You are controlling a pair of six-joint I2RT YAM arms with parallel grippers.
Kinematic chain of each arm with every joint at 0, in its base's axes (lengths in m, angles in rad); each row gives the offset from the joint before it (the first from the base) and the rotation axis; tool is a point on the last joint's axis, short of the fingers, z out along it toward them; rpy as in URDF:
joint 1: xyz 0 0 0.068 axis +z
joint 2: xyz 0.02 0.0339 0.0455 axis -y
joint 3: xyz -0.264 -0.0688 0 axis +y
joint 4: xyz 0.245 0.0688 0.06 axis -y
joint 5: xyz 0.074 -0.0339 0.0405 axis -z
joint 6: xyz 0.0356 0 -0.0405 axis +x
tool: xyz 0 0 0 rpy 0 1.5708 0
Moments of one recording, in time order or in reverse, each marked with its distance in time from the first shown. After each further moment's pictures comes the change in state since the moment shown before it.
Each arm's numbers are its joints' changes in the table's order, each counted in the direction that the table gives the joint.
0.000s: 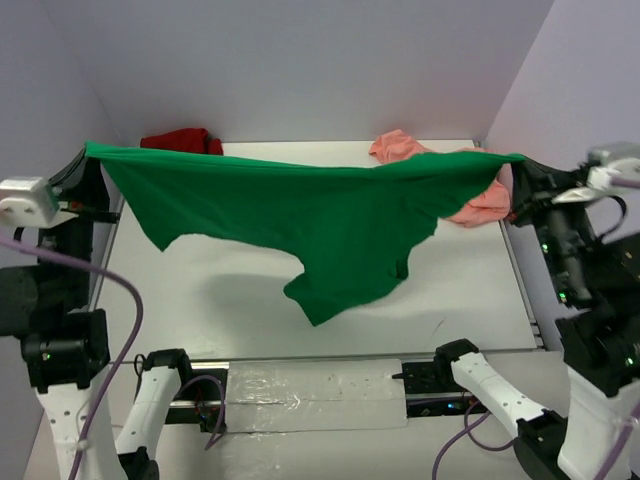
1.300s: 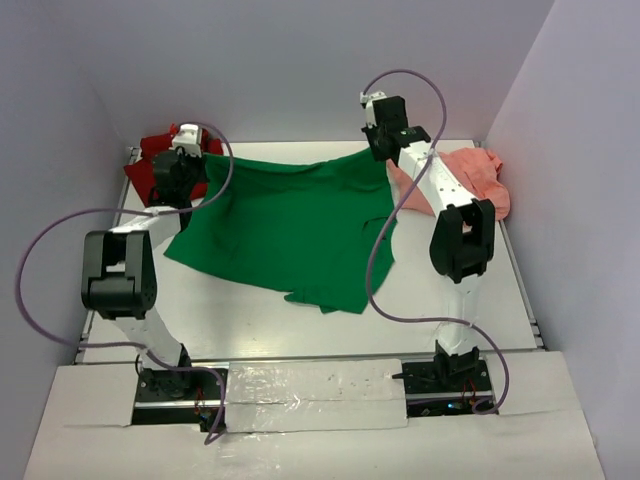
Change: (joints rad) left arm -0.098 -1.080 0.214 0.681 0.000 0.114; right arm -0.001 -1.261 -0.276 0.091 0.057 -0.049
